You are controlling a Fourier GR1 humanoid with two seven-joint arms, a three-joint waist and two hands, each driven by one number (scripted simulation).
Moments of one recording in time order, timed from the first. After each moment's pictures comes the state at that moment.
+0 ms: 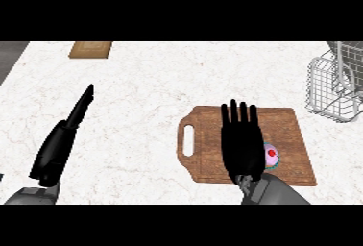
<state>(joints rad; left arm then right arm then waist) -0.07 0.34 -0.16 -1.68 -0.18 0.08 -0.04 -0.40 -0.25 0.69 -1.67 1.13 0.51 0.95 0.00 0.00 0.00</state>
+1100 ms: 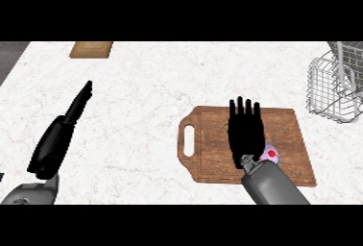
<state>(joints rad) -0.09 0.27 -0.06 -1.66 -0.23 -0.02 -0.04 -0.36 -0.14 0.49 -1.38 1.33 0.32 0.73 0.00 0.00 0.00</state>
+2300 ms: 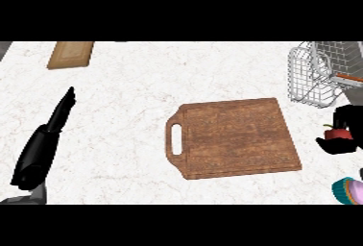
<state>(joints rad) -0.01 0.25 0.01 -1.72 -0.25 -0.02 -0.04 -0.21 -0.57 0.00 -1.31 1.06 0.09 0.24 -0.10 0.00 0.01</state>
